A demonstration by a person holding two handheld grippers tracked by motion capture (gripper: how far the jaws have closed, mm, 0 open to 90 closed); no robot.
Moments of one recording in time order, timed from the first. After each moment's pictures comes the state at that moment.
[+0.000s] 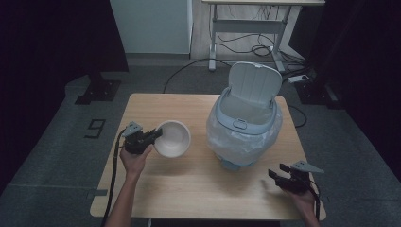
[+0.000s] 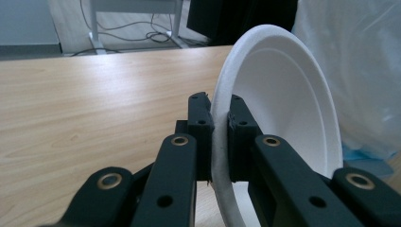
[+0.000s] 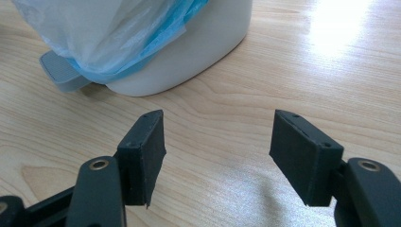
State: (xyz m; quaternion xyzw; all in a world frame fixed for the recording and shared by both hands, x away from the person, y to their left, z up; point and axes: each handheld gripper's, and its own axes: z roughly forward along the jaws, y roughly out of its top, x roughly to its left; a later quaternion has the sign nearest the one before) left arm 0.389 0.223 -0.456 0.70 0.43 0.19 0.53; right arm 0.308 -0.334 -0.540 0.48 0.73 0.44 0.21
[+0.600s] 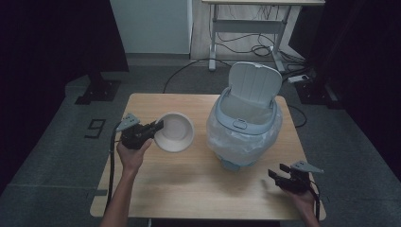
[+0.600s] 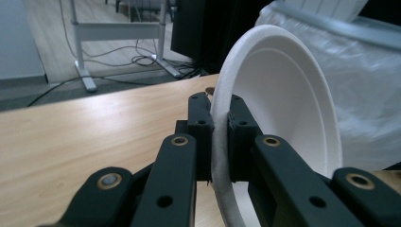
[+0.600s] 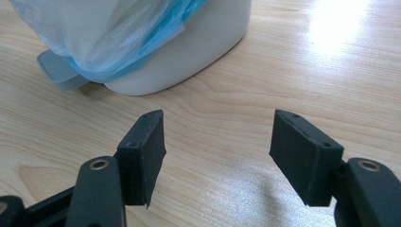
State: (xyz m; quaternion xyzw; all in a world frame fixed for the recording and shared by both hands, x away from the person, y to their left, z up) left arm 0.373 0.213 -0.397 0.71 0.38 0.20 0.56; right arm 0.308 -0.333 -0.540 0.48 0.73 0.44 0.21
